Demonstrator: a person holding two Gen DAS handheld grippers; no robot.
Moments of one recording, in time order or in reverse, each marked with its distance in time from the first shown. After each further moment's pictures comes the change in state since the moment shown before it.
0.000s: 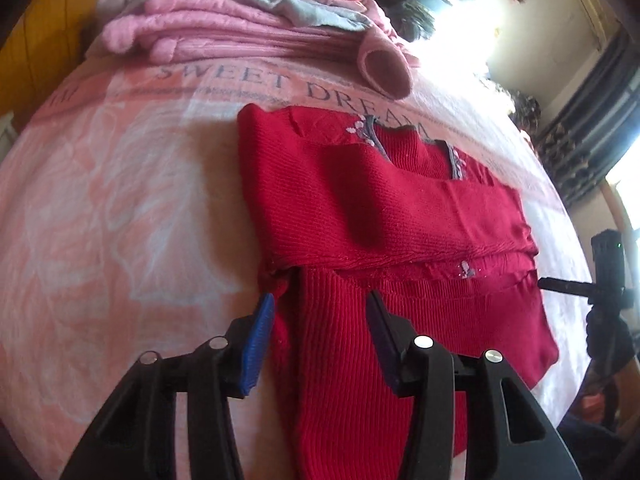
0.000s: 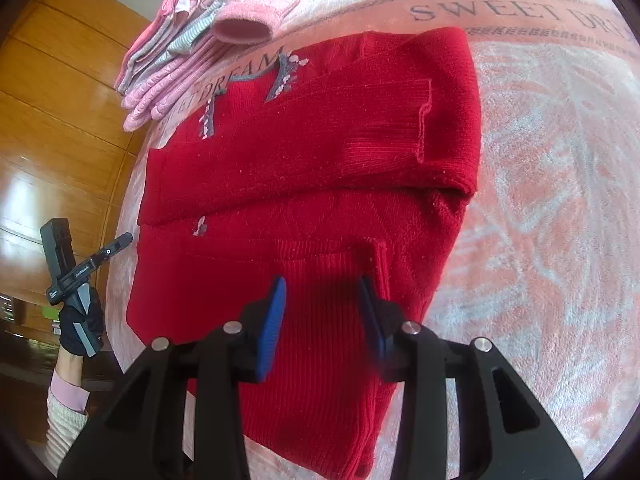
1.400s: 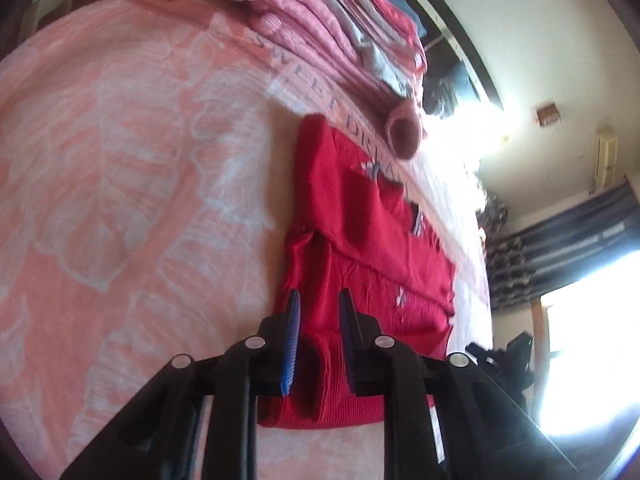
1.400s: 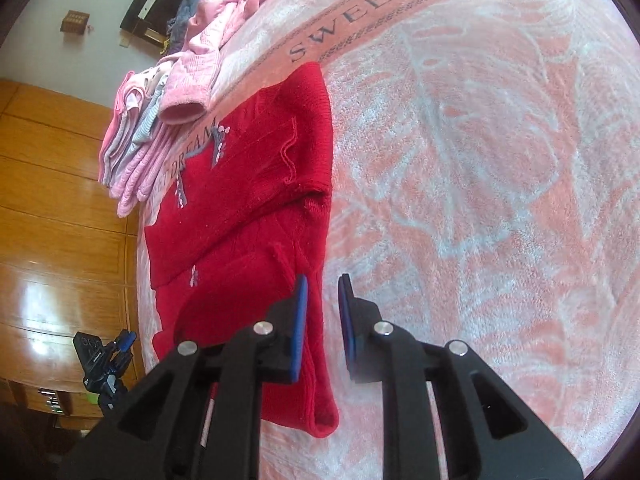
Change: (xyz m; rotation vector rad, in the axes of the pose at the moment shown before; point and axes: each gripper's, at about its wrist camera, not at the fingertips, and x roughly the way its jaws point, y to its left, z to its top) left arm -0.071 0.059 -0.061 -0.466 -0.021 -0.303; right arm -0.065 -0.068 -0.031 0.322 -0.105 0.052
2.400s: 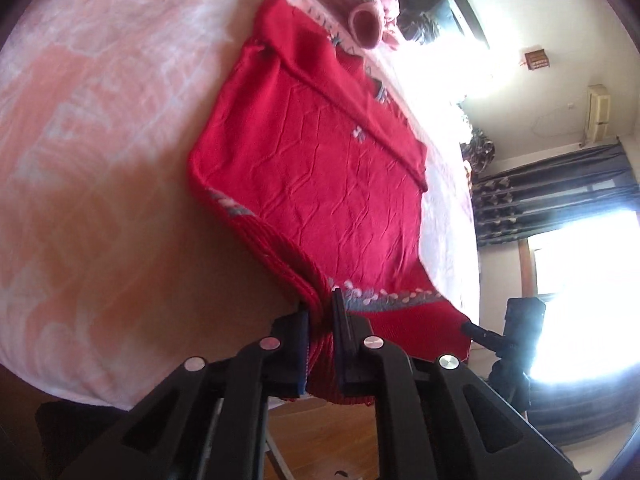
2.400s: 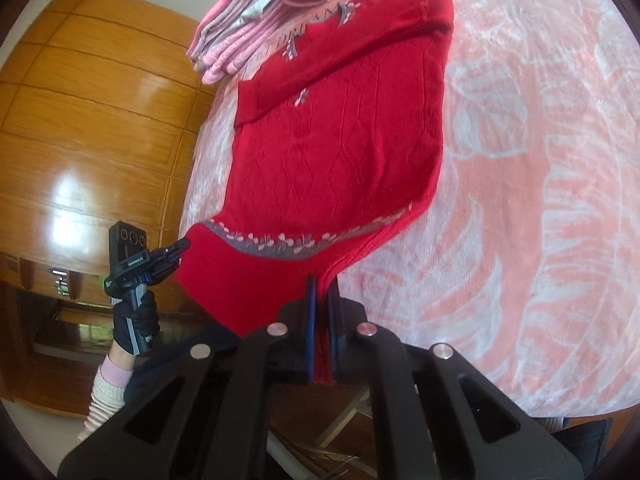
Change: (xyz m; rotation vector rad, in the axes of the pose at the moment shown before) left arm -0.025 -0.039 -0.137 -0.018 0.110 -0.048; right arm -0.056 0.056 -0.164 -0.238 0.180 0.143
